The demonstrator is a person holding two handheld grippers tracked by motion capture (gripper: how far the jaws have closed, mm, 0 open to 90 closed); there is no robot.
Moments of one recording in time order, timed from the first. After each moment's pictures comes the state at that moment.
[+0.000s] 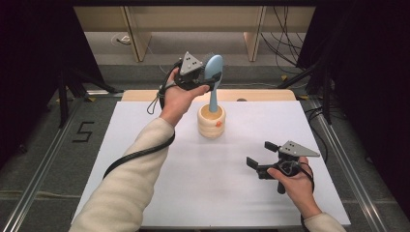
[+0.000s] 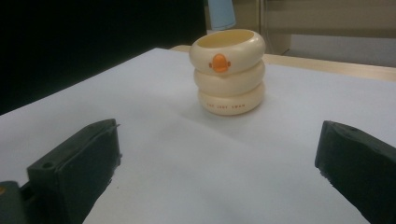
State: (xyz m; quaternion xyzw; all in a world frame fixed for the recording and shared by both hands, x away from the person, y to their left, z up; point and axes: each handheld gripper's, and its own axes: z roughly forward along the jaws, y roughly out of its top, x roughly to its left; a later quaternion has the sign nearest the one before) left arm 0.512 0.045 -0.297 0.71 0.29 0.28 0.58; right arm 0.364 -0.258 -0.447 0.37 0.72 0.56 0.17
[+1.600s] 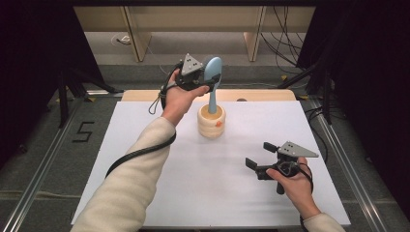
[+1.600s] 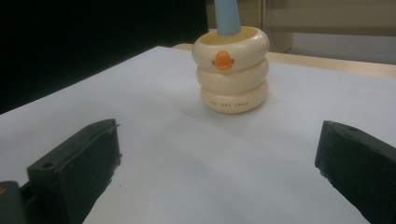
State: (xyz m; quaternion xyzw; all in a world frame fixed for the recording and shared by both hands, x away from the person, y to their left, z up) left arm 0.522 0.045 -0.308 0.71 0.30 0.28 0.57; right arm 0.363 -0.256 -0.449 0.37 0.72 0.56 0.17
